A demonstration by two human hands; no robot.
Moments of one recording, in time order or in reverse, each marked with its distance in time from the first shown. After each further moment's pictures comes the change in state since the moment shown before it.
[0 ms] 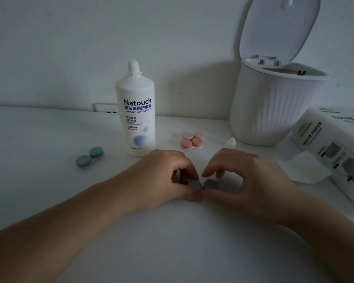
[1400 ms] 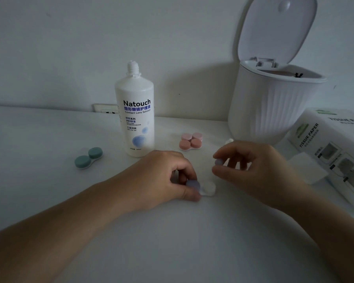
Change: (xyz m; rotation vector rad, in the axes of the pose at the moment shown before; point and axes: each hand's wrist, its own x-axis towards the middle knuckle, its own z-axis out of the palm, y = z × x) left_hand 0.000 0.002 -0.001 0.000 -0.015 -0.001; right_hand 0.003 0.016 -0.003 0.138 0.178 0.241
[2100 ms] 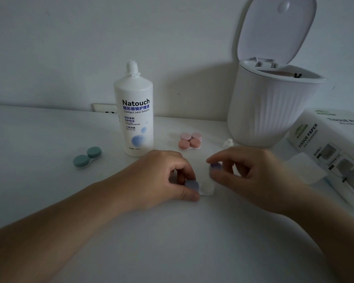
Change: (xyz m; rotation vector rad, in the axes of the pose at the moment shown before) left_hand 0.000 0.000 -0.001 -0.012 -0.005 -0.012; right_hand -0.004 -0.002 -0.004 -0.155 -0.096 -0.052
